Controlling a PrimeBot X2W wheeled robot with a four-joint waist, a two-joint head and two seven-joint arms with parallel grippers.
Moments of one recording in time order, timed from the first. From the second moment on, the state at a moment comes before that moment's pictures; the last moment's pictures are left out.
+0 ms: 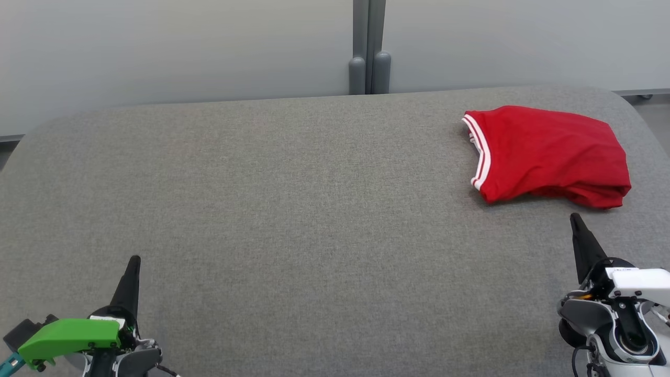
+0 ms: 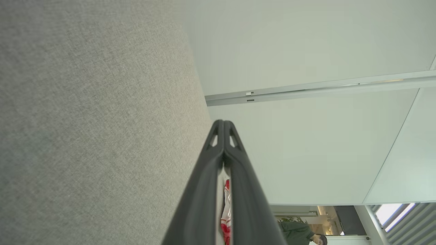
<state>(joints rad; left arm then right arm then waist) -0.05 0.05 0.07 0.30 -1.54 -0.11 0.10 -0.05 -0.06 -0.10 0.28 1.55 0.11 0.08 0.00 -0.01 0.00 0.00</state>
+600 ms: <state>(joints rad) -0.06 0.04 0.09 0.28 -1.60 -0.12 0.12 -0.05 -0.04 -0.12 0.28 1.61 0.11 0.10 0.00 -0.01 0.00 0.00</state>
